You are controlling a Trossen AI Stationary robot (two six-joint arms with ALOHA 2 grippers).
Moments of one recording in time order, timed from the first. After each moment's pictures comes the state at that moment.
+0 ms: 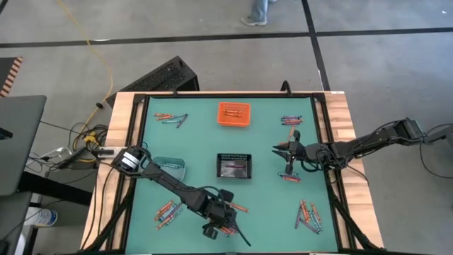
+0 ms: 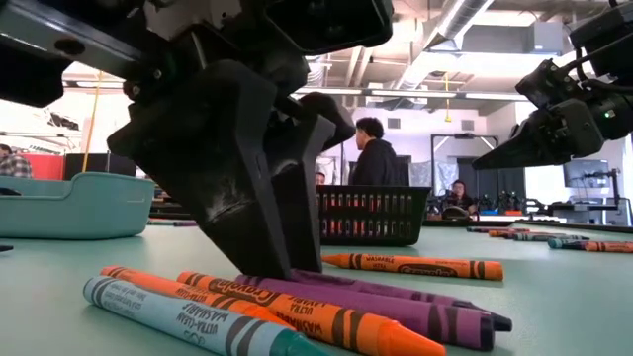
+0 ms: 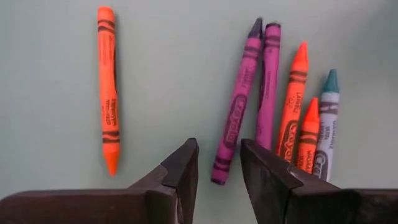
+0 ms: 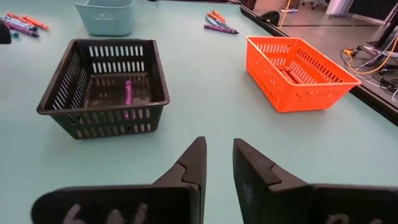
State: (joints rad) left arm -0.47 2.13 1.48 -0.38 -0.06 -0.07; right arm 0.16 0.74 0.05 0.33 0.47 0.08
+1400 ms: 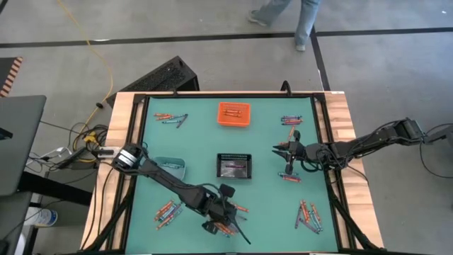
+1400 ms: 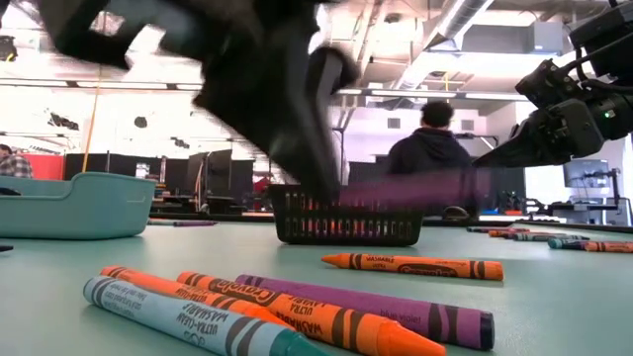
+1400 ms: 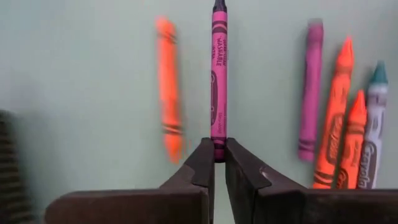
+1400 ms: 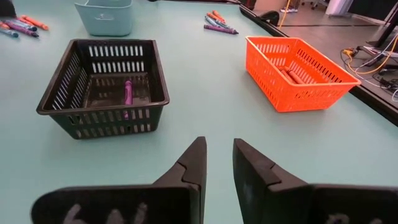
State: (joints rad) left arm -0.46 2.07 1.48 -0.41 -0.20 0.03; right arm 0.16 0.74 0.05 0.33 0.47 0.08
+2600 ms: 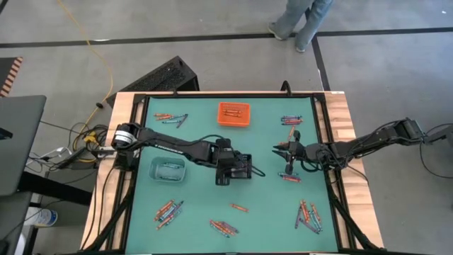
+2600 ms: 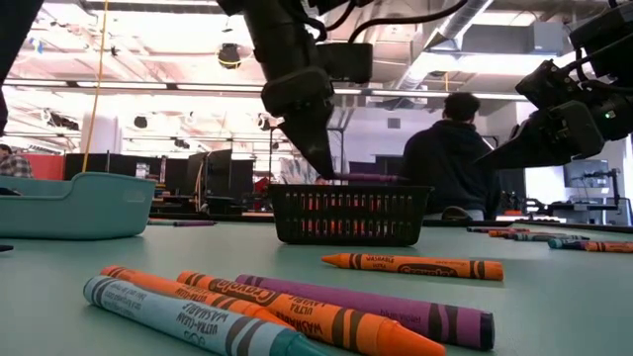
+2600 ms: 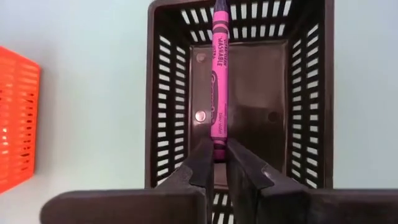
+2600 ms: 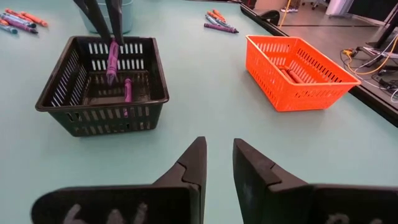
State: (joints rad) left arm -0.11 1.95 1.48 -0.60 -0.25 0.00; right arm 0.16 0.74 0.05 0.33 0.47 0.07
